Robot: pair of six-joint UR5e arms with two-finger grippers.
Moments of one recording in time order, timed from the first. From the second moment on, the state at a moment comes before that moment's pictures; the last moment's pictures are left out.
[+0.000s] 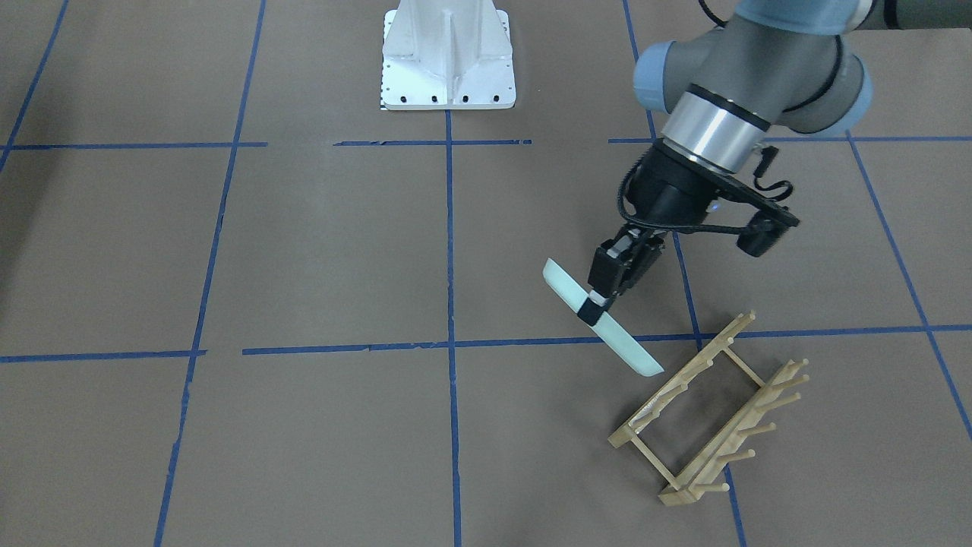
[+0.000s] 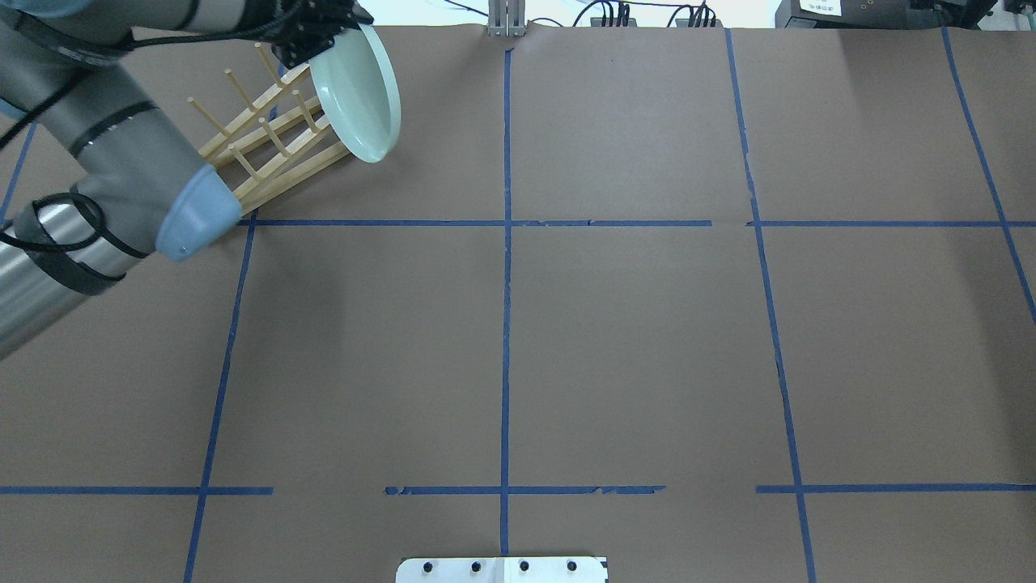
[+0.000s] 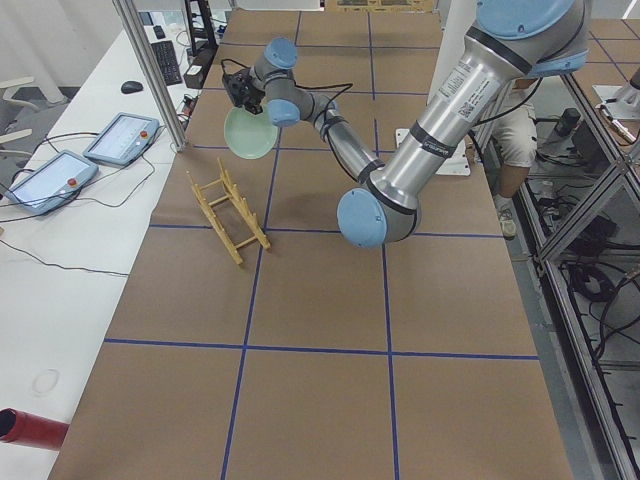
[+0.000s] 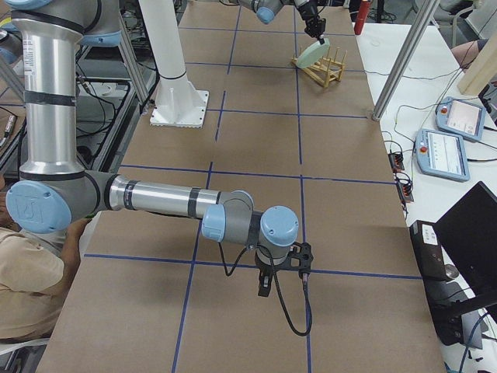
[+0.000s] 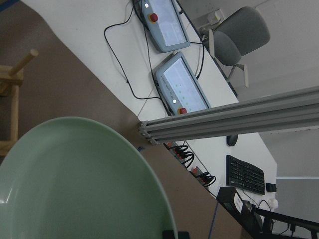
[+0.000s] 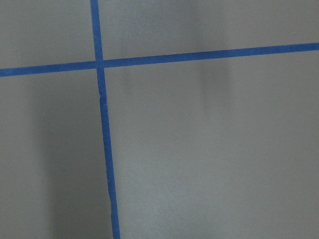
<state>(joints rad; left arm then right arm) -0.85 -2.26 -1.67 -2.05 -1.84 -1.88 1.62 -1.63 1.56 -1.62 2.32 -0.02</state>
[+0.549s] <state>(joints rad) -0.64 -2.38 -1.67 -1.46 -1.78 -1.73 1.62 -1.63 1.56 -1.62 2.32 -0.02</state>
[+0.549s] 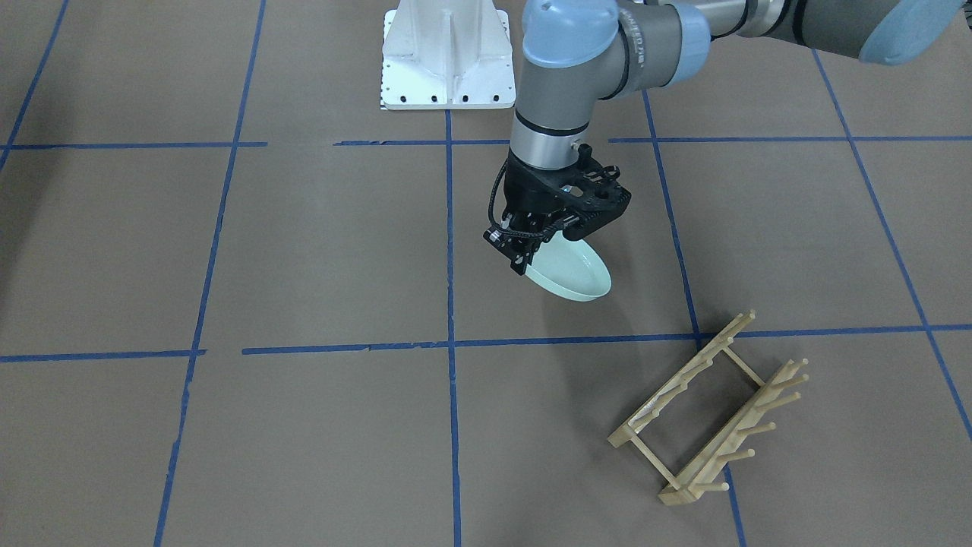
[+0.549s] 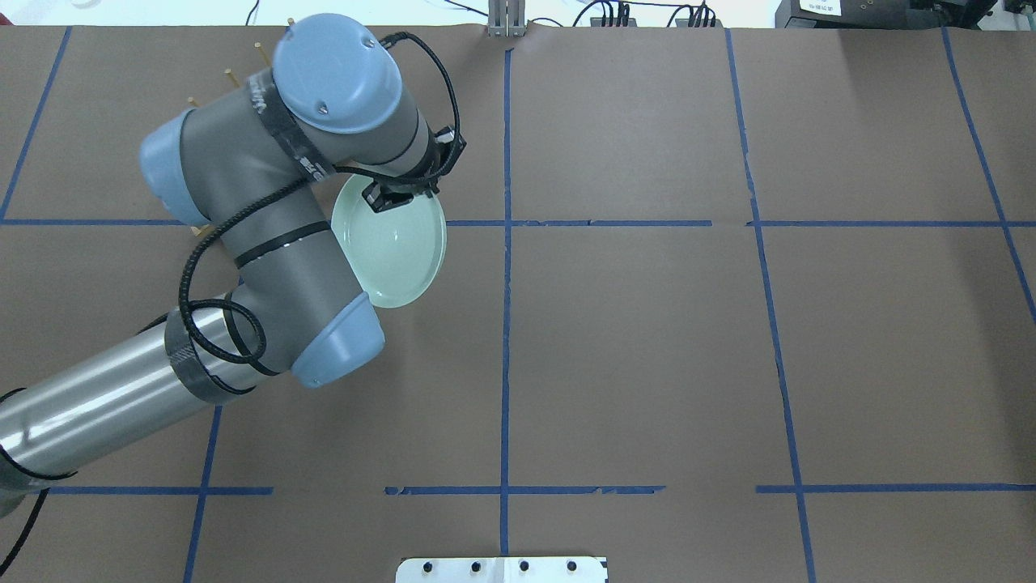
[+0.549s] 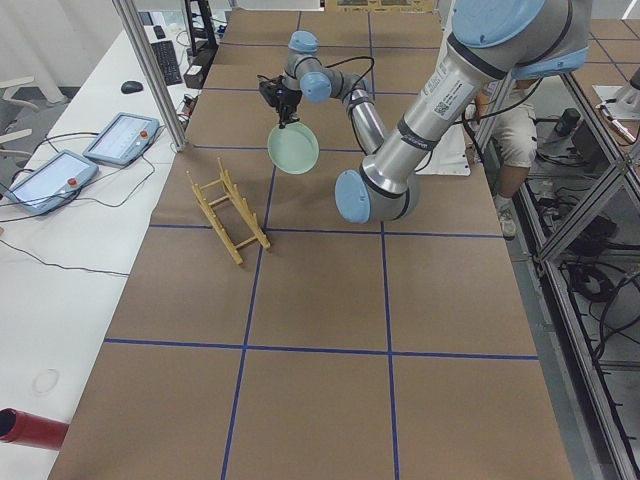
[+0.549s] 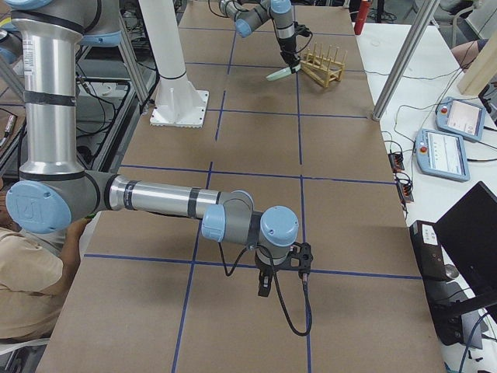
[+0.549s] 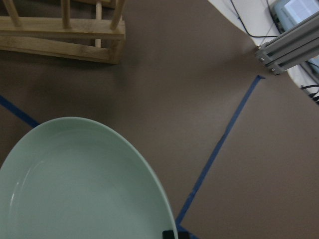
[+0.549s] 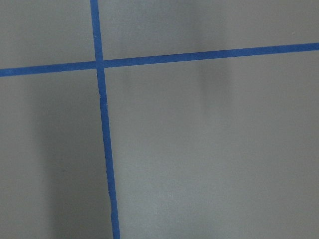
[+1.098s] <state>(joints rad) -0.53 -2.44 -1.54 -1.19 -1.79 -1.61 1.62 -1.63 1.56 -1.62 2.32 -0.02</state>
